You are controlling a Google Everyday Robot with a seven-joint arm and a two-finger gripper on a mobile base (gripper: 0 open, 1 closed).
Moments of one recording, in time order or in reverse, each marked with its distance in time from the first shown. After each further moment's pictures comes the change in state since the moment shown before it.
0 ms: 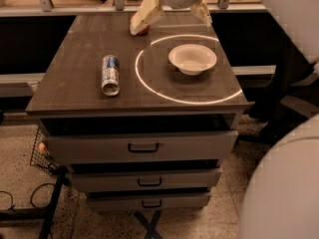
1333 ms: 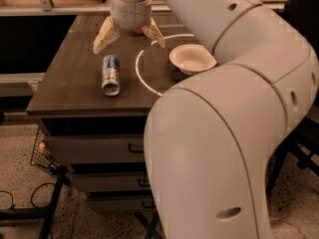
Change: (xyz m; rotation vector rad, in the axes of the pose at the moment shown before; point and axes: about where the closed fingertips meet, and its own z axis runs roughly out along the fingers) arm -0.026 0.089 0.089 -0.064 0.199 -0.021
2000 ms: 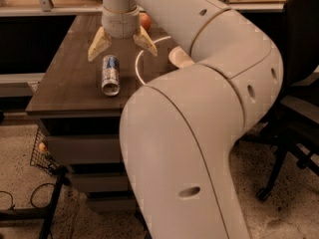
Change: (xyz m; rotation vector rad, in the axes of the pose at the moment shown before) arm -0.011 0.019 0.038 0.024 0.067 0.076
